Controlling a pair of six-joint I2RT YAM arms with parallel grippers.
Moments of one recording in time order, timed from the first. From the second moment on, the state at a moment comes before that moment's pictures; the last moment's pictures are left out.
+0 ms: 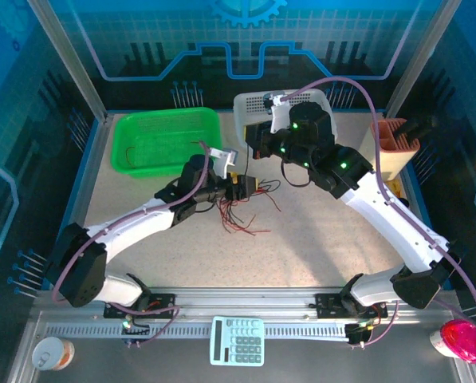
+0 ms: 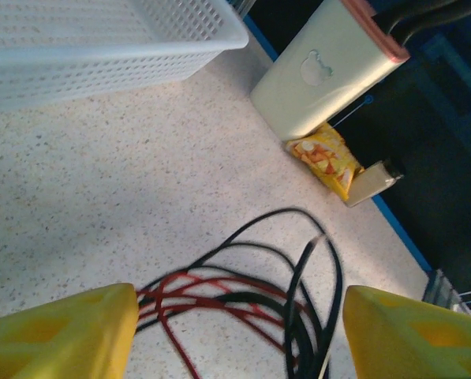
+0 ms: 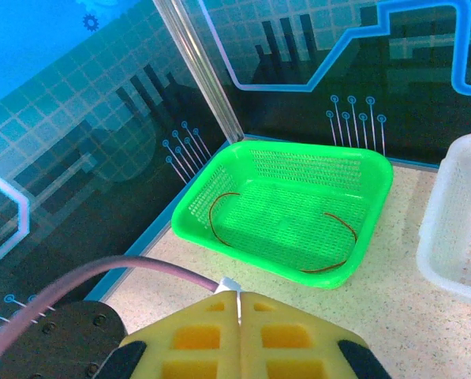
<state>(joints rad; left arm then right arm) -0.60 1.41 0.87 0.13 0.31 -0.52 0.71 1.38 1.60 -0.51 -0.06 0.38</state>
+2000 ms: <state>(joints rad) -0.61 1.55 0.67 0.26 0.23 -0.51 0.30 1.50 2.08 -0.07 -0.11 0.53</state>
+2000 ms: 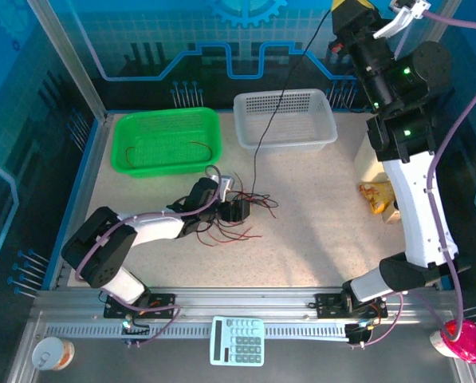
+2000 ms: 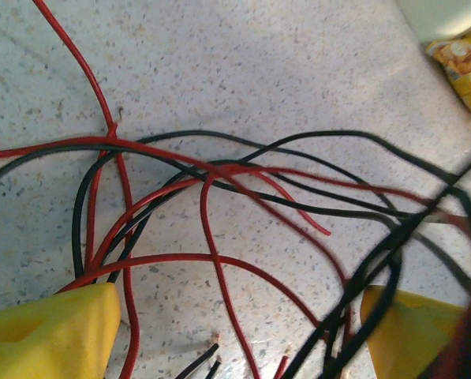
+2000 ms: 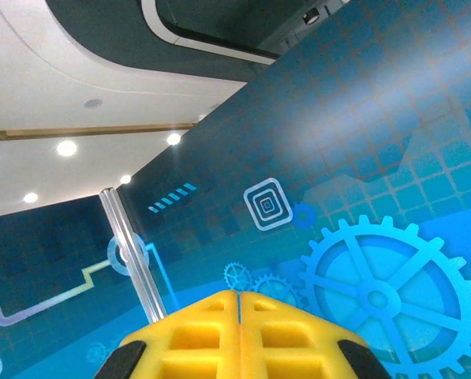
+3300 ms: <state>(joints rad) -0.61 1.31 0.82 0.09 0.23 -0.56 0.13 2.06 2.66 0.02 -0.05 0.73</state>
